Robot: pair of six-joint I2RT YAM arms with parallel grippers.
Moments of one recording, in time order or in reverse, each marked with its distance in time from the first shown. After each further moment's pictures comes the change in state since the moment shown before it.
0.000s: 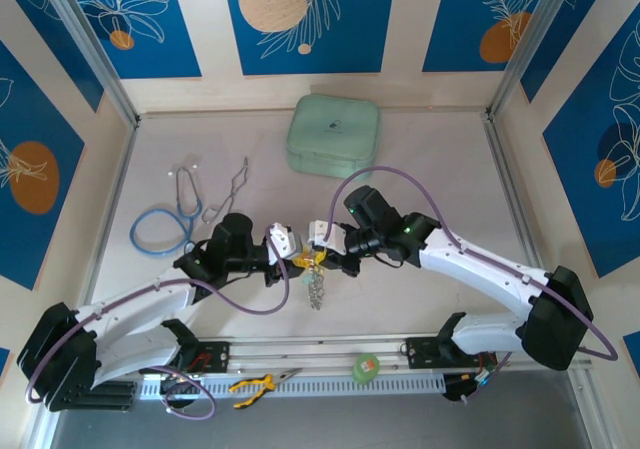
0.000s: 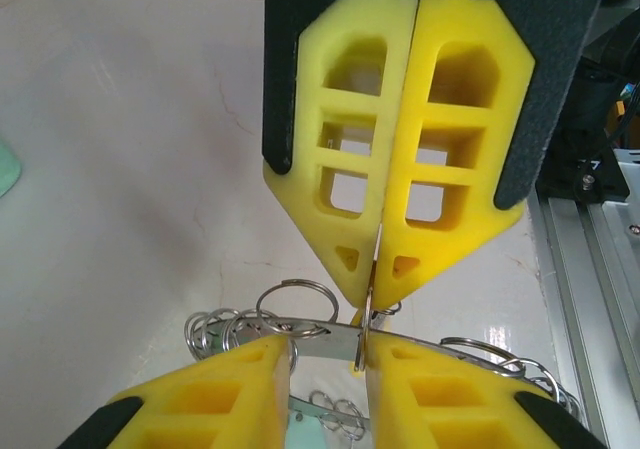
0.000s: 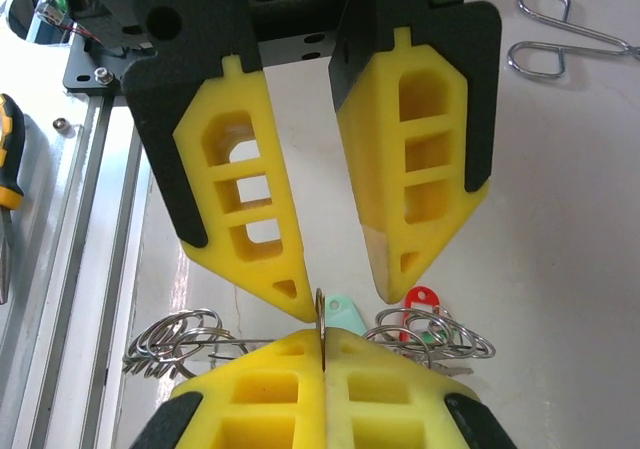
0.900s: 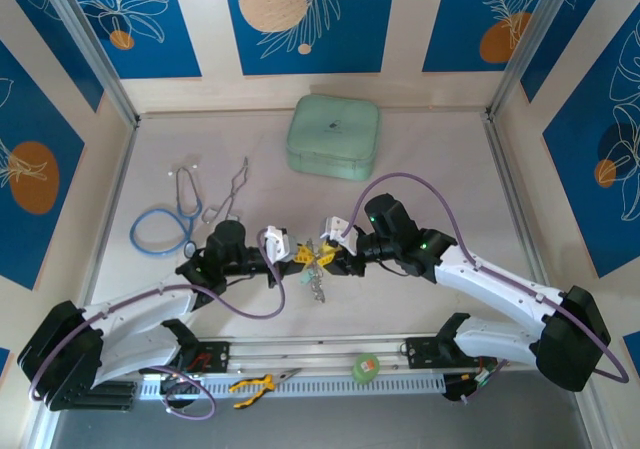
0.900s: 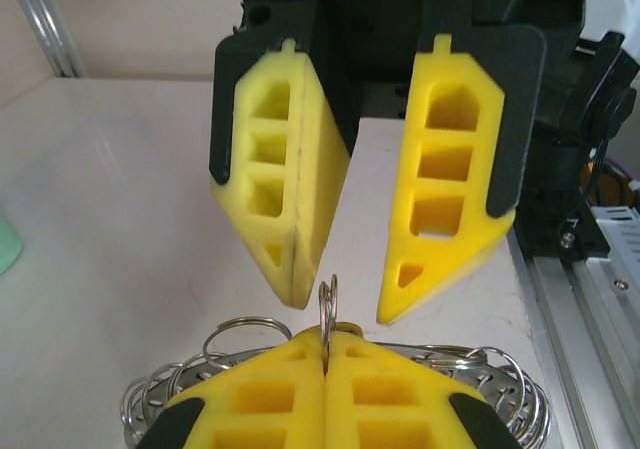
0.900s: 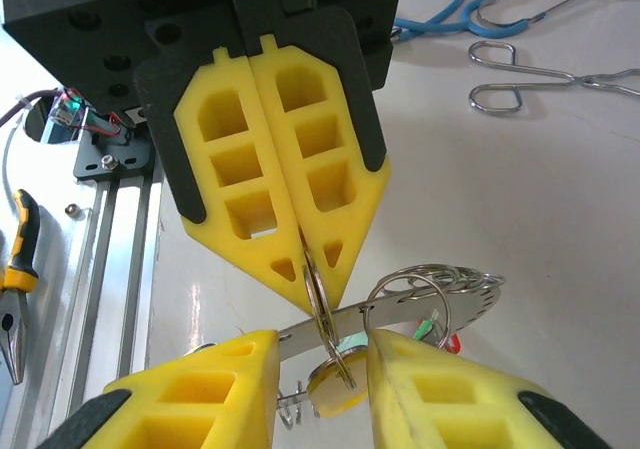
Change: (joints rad) left arm -0.001 0.002 -0.106 0.312 0.068 -0.082; right arm -0.056 -0.143 -0.204 0.267 -0.076 0.199
